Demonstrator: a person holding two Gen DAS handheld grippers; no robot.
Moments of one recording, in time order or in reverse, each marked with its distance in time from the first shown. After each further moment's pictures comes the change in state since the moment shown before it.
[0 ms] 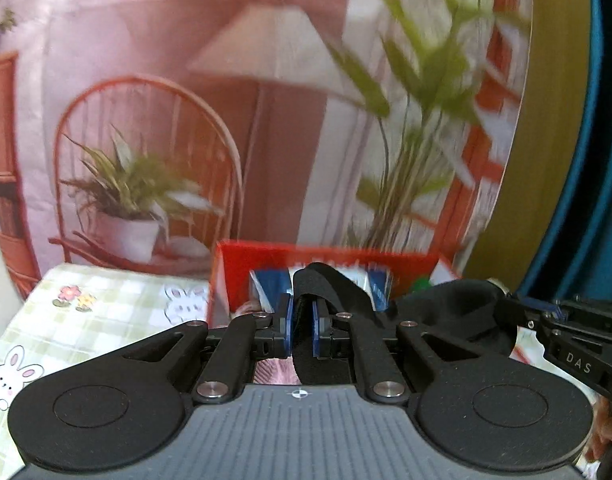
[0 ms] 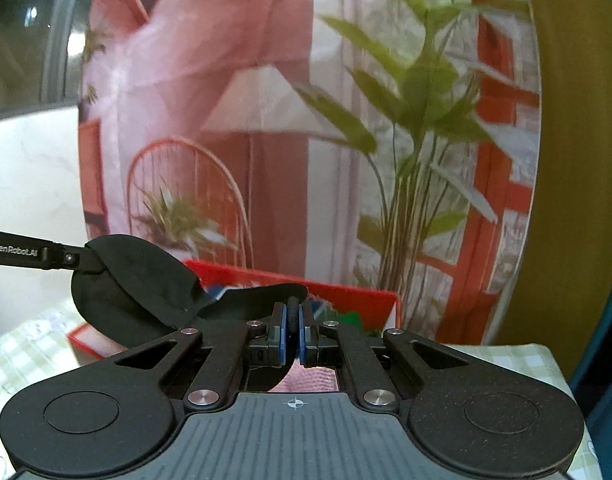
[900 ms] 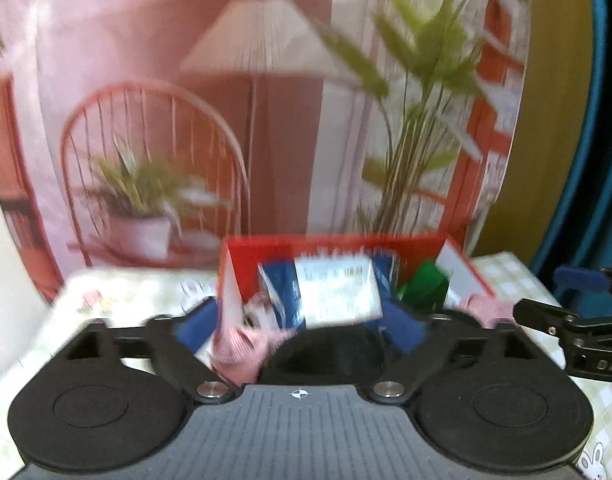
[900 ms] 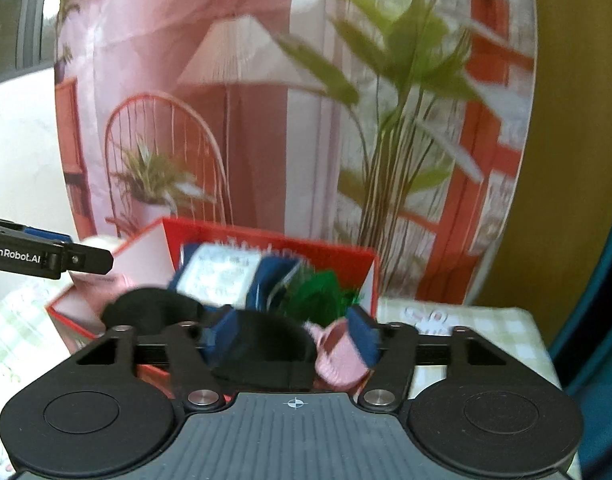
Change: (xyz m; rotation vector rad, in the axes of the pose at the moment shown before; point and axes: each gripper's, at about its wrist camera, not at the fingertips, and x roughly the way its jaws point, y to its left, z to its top) left arm -0.025 -0.019 0.024 0.071 0.027 0.082; right arm -0.006 -0.008 0.011 0.008 0.128 -0.049
